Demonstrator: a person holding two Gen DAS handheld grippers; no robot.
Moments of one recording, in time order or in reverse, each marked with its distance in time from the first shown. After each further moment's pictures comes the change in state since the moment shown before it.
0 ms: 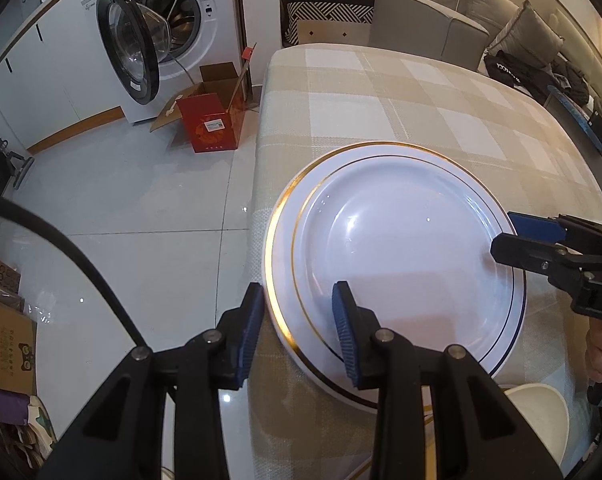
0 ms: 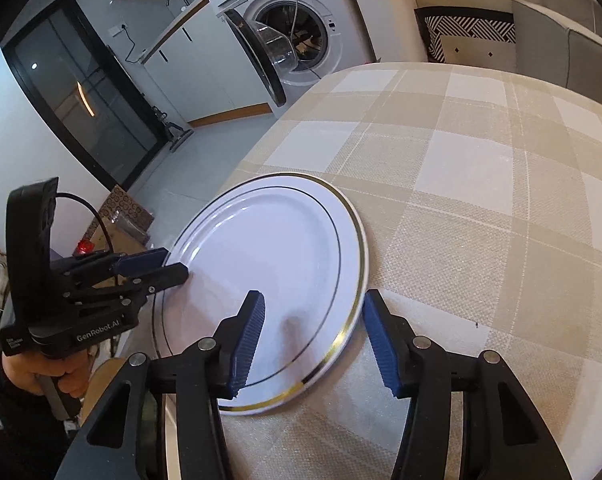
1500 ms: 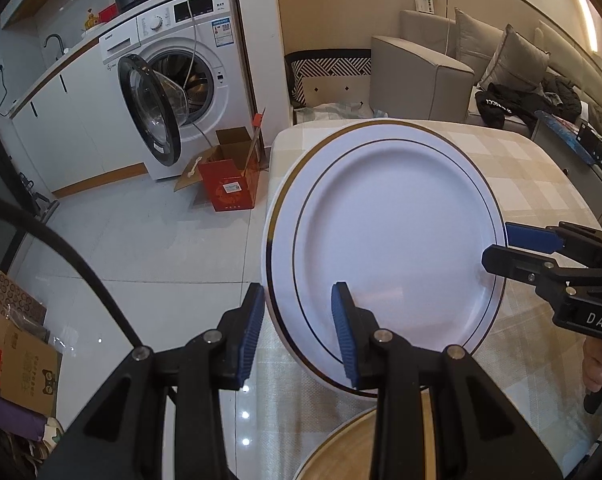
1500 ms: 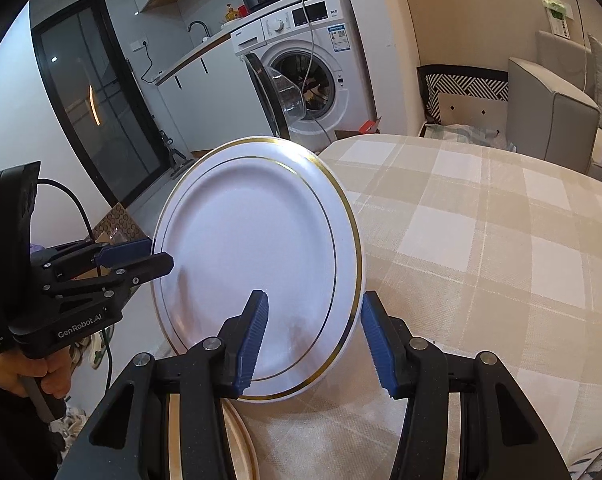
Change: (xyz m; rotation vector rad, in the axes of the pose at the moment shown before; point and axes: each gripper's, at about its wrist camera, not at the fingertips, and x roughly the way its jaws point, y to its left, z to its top) left arm -0.085 -0.025 0.003 0.031 -0.206 0.071; right arm -0.069 0.028 -0.002 -0.104 -0.175 -0.069
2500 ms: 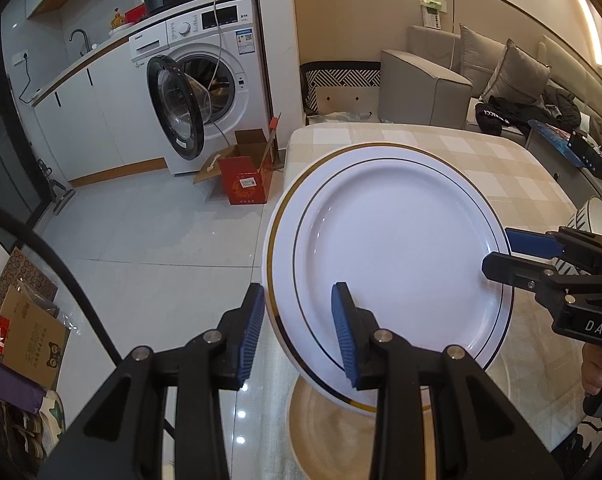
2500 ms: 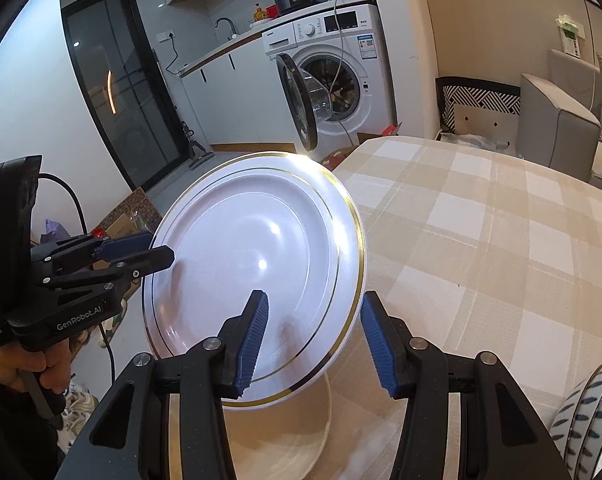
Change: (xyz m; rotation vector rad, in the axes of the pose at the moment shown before) left arm -0.076 0.002 -0.062 -0.050 -0.032 0.033; right arm -0.064 0.058 -0.049 -0.068 -0.005 0.030
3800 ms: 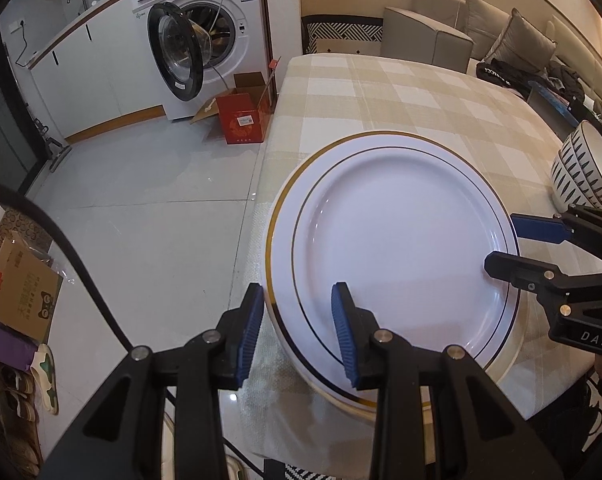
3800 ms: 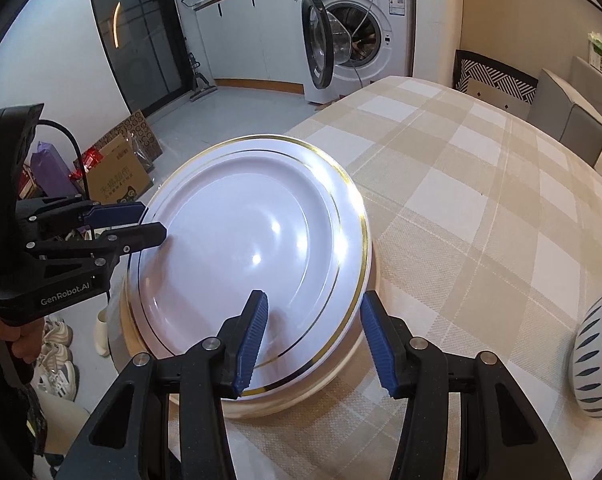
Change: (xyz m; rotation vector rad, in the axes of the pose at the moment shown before) left arm 0.000 -0.005 -0.085 -0.023 0.163 -0.020; right arm 0.006 0.043 -0.081 -0.145 0.200 -0.078
